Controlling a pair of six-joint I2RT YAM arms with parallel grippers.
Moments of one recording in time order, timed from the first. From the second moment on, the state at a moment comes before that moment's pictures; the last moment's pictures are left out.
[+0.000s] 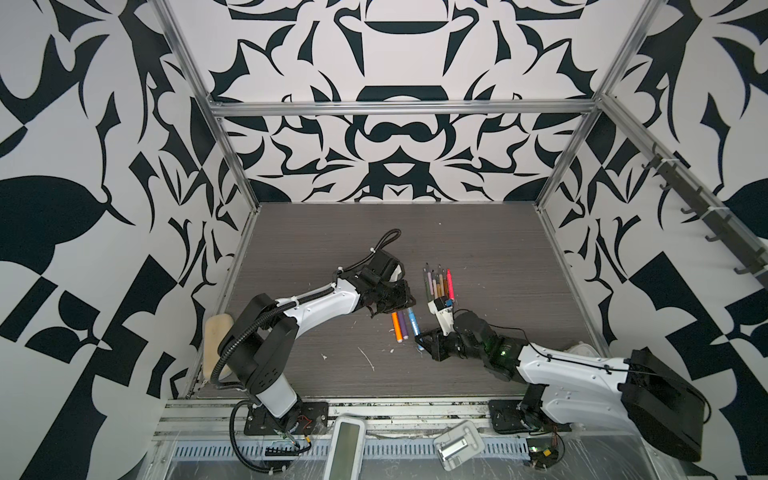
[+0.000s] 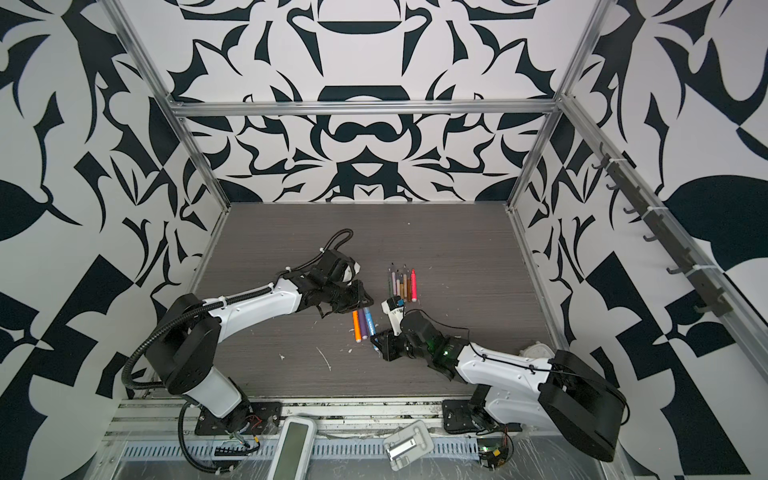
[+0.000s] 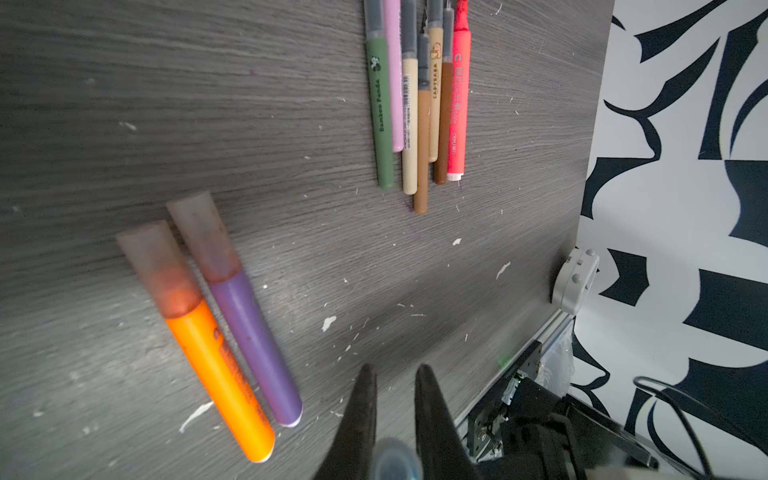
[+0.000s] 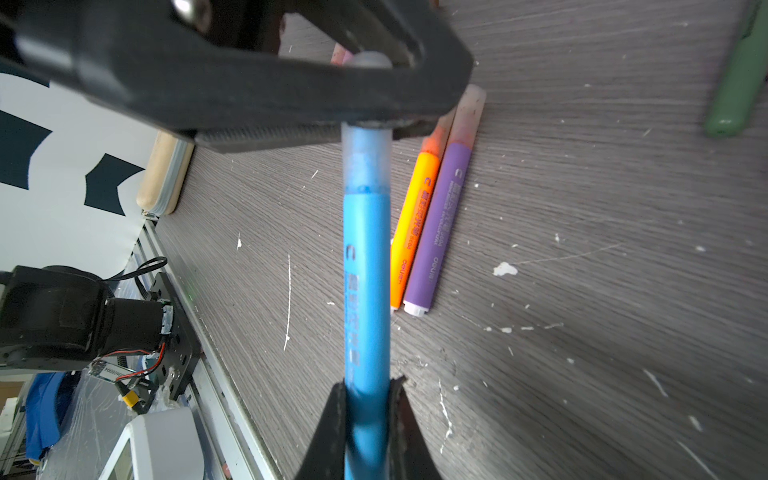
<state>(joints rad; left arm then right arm) -0.76 1.63 1.03 -0.29 0.40 -0.87 0.90 1.13 0.33 0.21 -0.19 0.70</state>
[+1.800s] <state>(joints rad) -0.29 1.51 1.27 -0.57 0.30 -0.57 0.88 1.21 0.37 0.21 -0.20 0.71</state>
